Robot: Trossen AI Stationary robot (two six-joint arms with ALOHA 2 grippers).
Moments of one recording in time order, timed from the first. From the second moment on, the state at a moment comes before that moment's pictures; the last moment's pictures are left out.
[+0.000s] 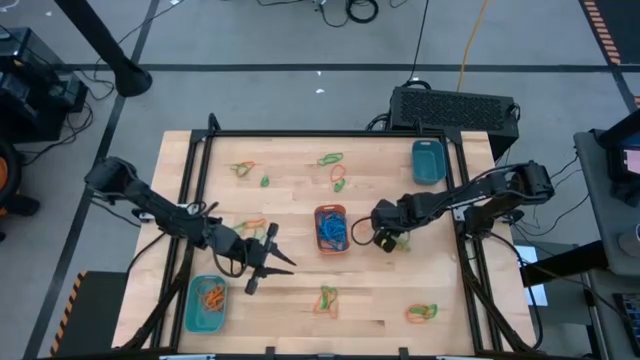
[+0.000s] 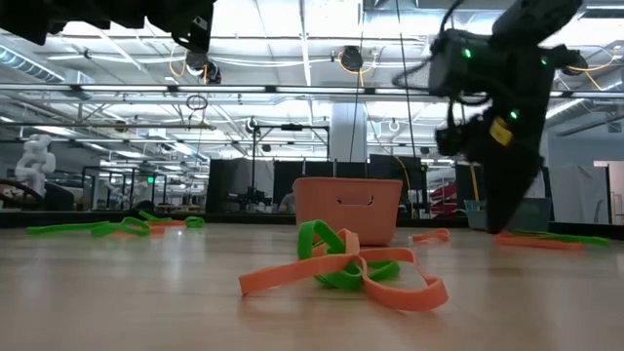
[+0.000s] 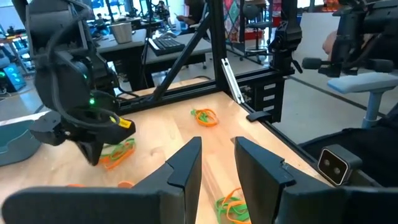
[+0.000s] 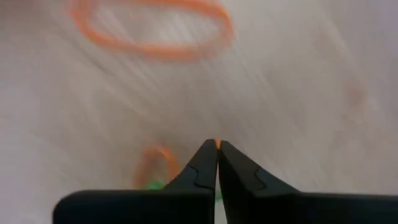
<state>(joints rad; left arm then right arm) -0.45 1.32 0.48 0.74 -0.11 0.11 0.06 1.50 0.73 -0.64 0.15 0.70</state>
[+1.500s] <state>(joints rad) -0.37 1.94 0.84 1.19 -0.11 -0.02 0.50 1.46 1.05 -0.14 0.29 0.42</state>
